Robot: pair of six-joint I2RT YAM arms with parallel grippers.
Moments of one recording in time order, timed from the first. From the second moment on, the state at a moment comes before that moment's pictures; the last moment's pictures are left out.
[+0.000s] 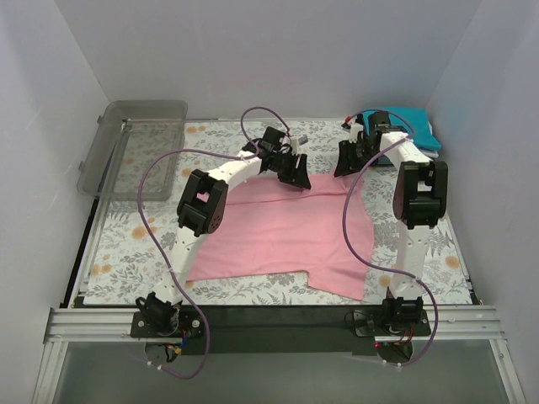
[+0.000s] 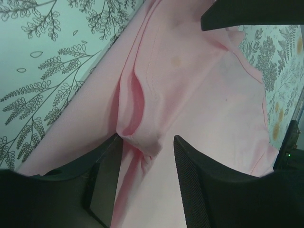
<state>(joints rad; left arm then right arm) -0.55 2.50 2.05 -0.40 0.69 -0.24 0.05 2.22 1.79 -0.76 -0.60 -0.21</state>
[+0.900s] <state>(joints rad) -0.55 2.46 1.91 -0.30 0.74 -0.19 0.04 2.19 1.77 -0.78 -0.62 -0.28</state>
